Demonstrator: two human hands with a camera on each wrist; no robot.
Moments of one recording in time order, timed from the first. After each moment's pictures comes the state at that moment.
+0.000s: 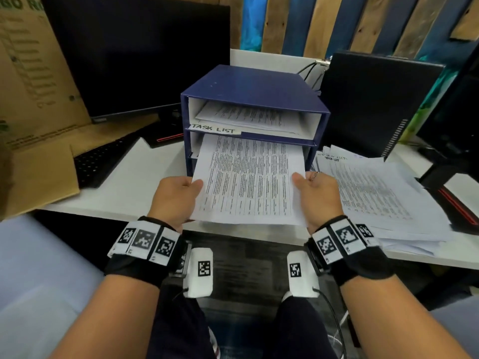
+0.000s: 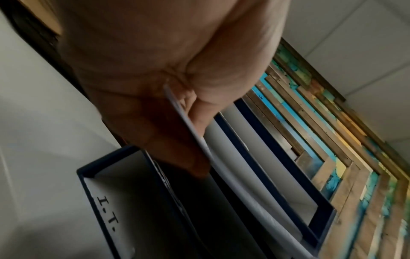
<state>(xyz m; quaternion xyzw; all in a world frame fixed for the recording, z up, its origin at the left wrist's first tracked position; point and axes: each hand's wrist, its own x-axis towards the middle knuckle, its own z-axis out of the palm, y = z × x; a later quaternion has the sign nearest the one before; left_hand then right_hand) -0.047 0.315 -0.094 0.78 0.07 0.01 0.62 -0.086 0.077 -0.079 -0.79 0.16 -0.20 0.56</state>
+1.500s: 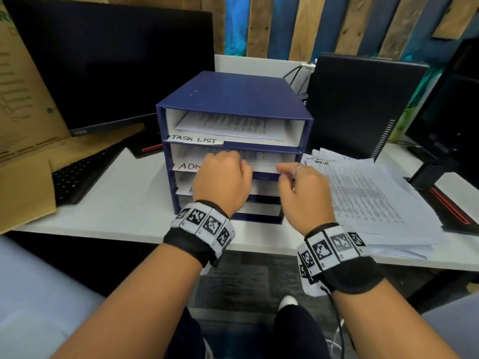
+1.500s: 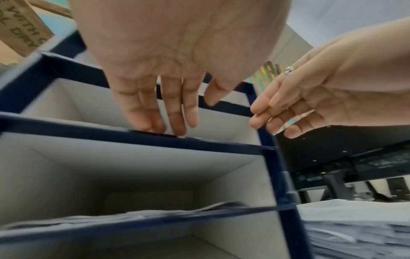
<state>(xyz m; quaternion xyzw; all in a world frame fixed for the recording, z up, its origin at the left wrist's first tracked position) -0.016 0.217 -0.067 0.92 -0.17 0.26 0.23 -0.073 0.064 -0.076 -0.90 0.03 -0.31 0.29</state>
